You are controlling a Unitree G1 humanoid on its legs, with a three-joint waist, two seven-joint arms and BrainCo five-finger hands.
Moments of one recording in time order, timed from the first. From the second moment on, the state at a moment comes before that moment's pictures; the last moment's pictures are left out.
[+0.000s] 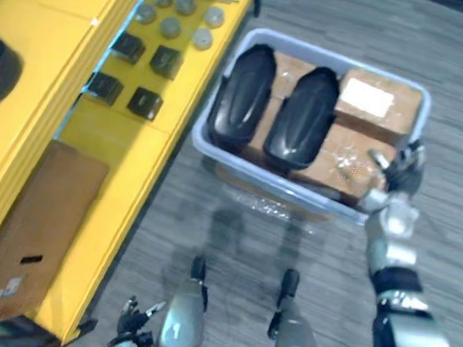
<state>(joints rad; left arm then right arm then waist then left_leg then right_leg) 0.13 0.10 -0.05 0.90 -0.39 -0.21 0.21 -0.75 -0.49 -0.10 0.82 0.44 -0.22 -0.35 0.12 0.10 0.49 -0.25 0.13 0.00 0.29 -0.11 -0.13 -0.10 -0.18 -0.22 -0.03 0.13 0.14</state>
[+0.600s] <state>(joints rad) 0.12 0.07 -0.14 0.97 -0.45 -0.22 0.14 -0.99 -0.61 -0.03 1.13 0.33 0.12 -0.43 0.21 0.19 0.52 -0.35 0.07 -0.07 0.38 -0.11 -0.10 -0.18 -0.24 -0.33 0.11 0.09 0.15</state>
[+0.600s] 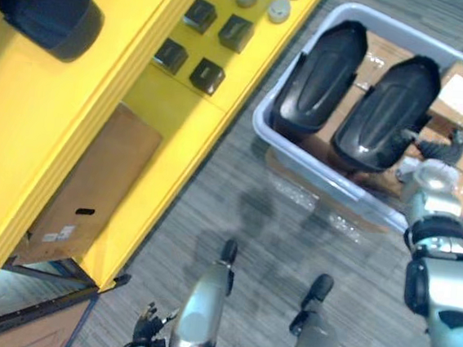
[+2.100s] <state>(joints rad) 0.20 0.23 -0.20 0.48 0.03 -0.19 0.50 -0.75 -0.69 0.07 0.91 -0.22 0.16 -0.61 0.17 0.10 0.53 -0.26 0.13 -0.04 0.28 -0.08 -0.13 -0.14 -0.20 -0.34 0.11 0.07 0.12</state>
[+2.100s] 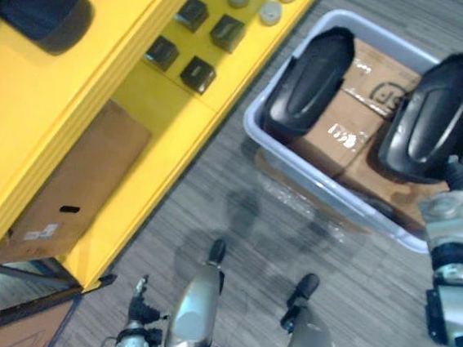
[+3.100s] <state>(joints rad) -0.19 0.15 -0.42 0.19 -0.75 -0.05 0.02 -0.31 -0.46 0.15 0.23 -0.72 -0.20 -0.69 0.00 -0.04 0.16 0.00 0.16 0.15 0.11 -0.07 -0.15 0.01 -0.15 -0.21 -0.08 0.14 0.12</state>
